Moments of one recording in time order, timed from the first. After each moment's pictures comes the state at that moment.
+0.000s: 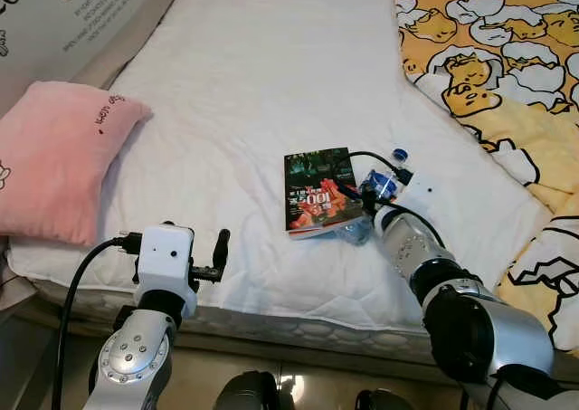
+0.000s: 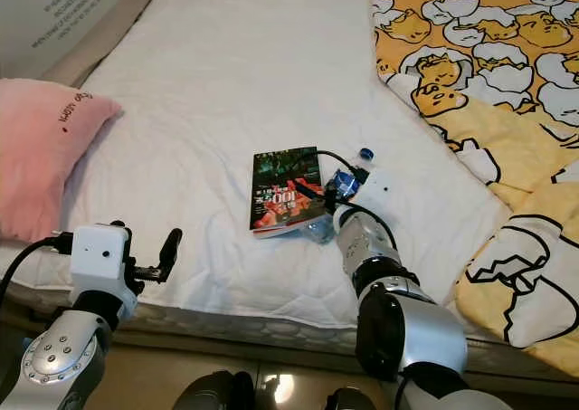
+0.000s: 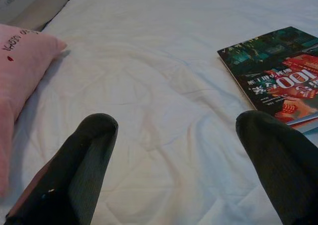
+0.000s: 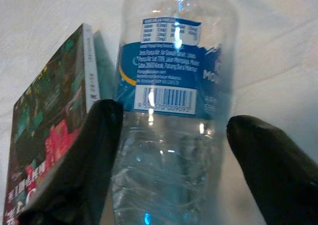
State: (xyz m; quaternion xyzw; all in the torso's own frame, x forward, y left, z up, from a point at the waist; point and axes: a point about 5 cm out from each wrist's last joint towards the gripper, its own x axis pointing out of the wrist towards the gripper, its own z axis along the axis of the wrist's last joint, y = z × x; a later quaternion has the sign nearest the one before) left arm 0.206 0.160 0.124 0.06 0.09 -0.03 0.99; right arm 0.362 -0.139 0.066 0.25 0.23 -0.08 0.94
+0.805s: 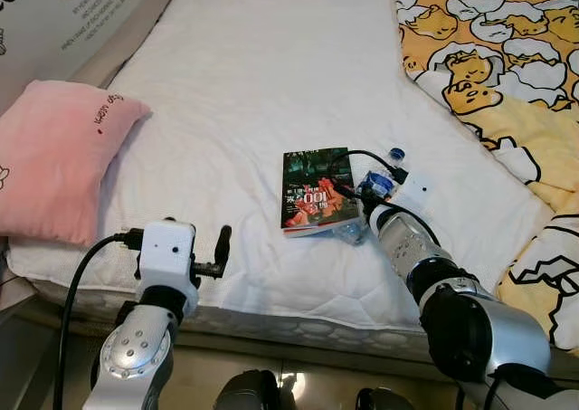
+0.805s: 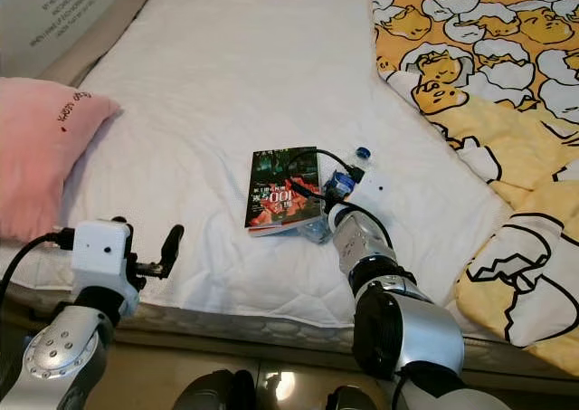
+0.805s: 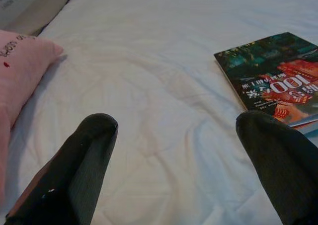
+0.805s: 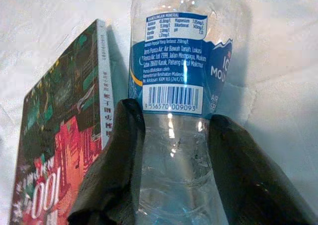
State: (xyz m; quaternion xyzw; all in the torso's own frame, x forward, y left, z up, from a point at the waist) left arm 0.211 0.157 0.127 0.06 0.08 -0.04 0.99; right arm 0.364 -0.138 0.071 0.24 0.22 -0.06 0.94
